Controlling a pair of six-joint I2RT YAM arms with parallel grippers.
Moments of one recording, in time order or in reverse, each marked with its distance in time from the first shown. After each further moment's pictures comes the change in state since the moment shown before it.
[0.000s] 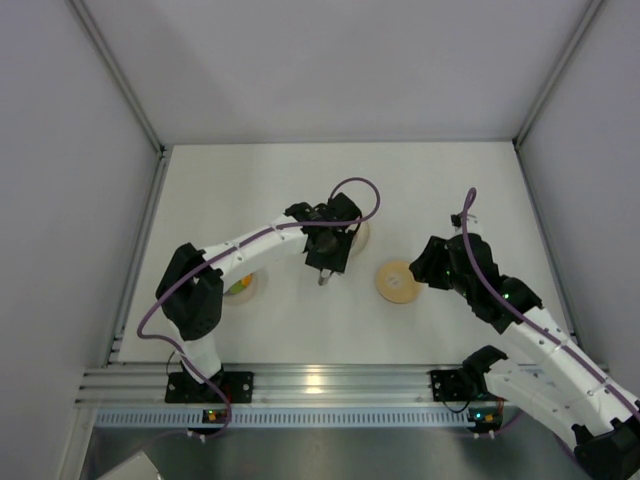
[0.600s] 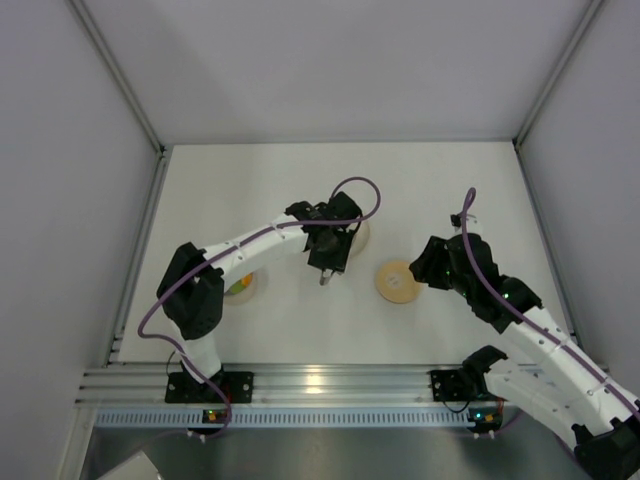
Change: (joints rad) left arm 0.002 0.005 0.010 -0.005 0.022 0.002; right arm 0.000 0.002 0.000 0.000 0.000 -0.002
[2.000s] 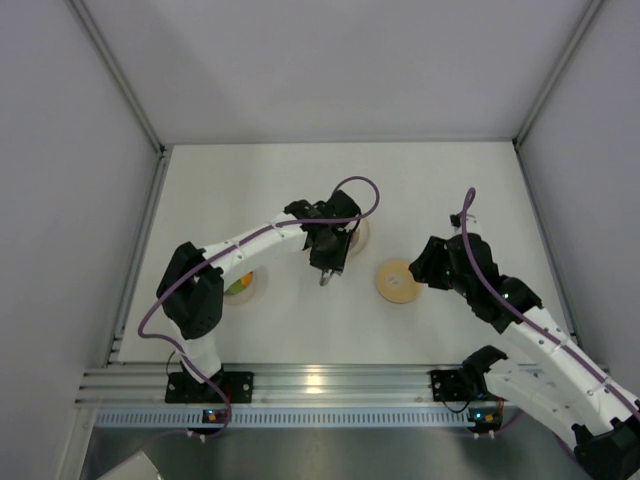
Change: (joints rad) left arm 0.010 0.003 0.008 -0.007 0.052 0.000; right arm 0.000 0.000 0.000 0.000 -0.008 -0.002
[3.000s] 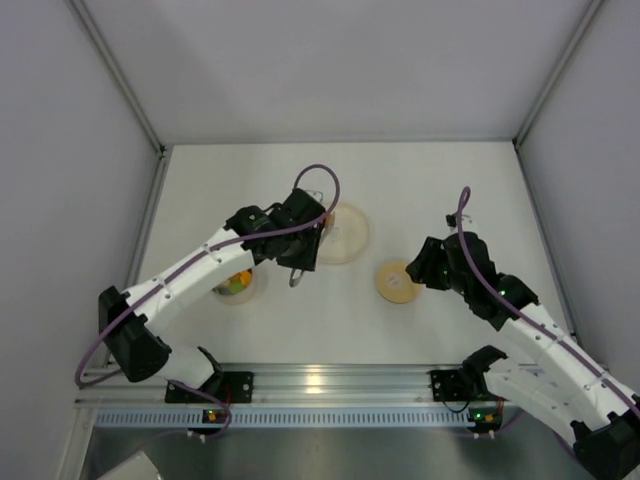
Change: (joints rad) left arm 0.000 -0.346 -0.080 -0.122 -0.118 -0.014; right arm 0.000 0.024 0.000 0.005 -0.032 0.002
